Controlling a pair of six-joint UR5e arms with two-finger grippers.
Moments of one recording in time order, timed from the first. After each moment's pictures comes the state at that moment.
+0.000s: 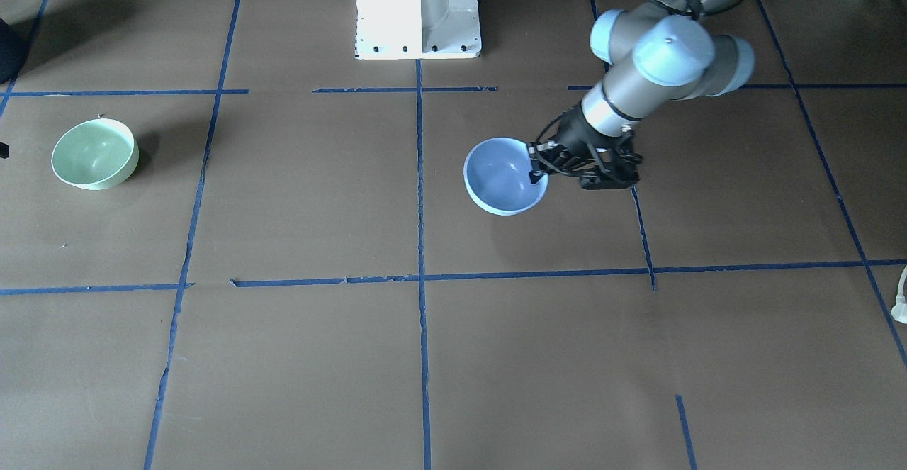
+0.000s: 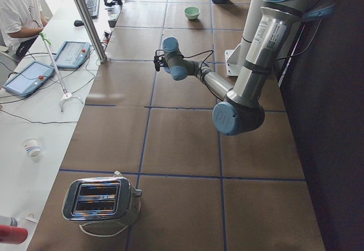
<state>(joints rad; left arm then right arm) -0.65 -2.07 -1.65 -2.02 -2.11 -1.42 1.30 -1.64 1.74 -1.53 2.54 0.07</state>
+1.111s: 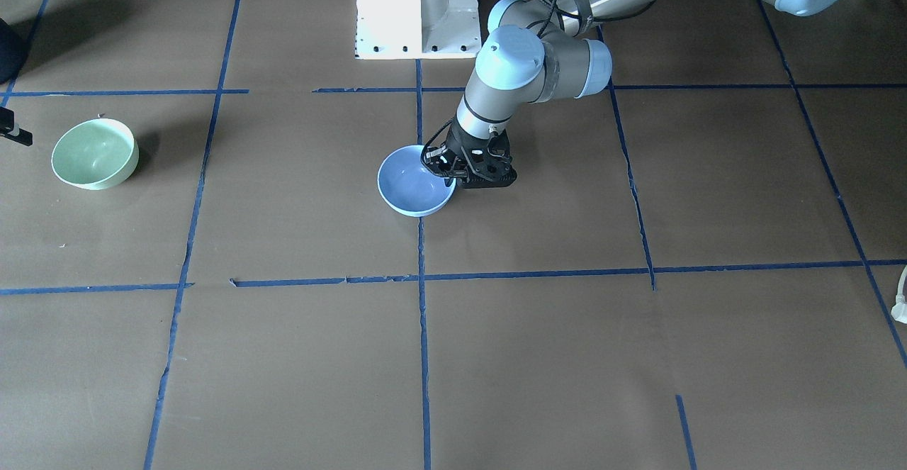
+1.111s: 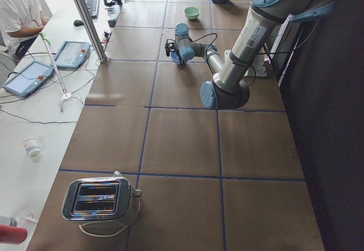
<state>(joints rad) -0.51 -2.26 -1.48 -1.96 -1.95 -1.43 1.25 -1.71 1.74 -1.34 2.59 0.20</state>
